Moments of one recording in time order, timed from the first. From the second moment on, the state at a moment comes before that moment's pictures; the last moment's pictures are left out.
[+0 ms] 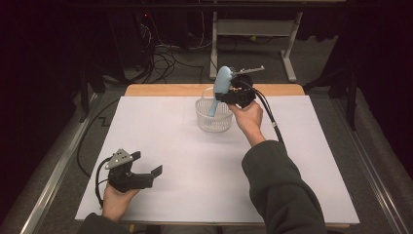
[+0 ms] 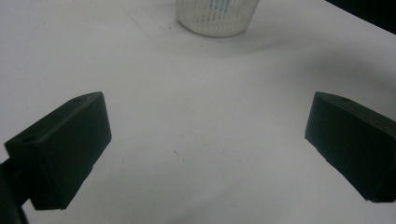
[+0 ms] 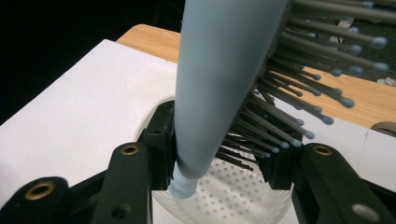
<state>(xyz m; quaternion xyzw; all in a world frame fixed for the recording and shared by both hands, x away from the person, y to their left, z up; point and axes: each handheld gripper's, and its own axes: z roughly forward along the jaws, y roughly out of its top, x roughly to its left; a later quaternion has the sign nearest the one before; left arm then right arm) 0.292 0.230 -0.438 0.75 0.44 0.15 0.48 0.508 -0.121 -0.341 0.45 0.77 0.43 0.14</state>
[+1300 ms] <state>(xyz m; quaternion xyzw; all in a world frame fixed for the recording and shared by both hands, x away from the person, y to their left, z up) 0.291 0.231 -0.438 0.74 0.44 0.15 0.48 0.510 -0.109 -0.355 0.45 0.78 0.42 0.14</state>
